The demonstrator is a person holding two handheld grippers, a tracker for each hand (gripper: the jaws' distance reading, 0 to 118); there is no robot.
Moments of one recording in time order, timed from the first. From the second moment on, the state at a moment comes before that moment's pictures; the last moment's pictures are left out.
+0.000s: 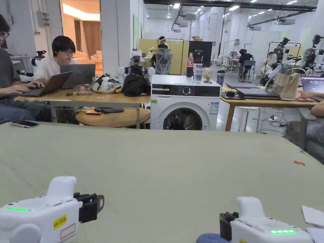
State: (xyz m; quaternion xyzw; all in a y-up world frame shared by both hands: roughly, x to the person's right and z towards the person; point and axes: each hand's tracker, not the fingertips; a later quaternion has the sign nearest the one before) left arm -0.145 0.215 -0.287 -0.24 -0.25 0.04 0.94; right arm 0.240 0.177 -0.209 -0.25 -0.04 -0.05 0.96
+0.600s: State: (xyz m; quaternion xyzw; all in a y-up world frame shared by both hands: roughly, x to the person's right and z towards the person) left arm -0.318 0.161 -0.287 -0.37 -0.23 0.24 0.87; right arm 0.243 0.152 -0.193 -0.28 0.01 -0.11 0.95
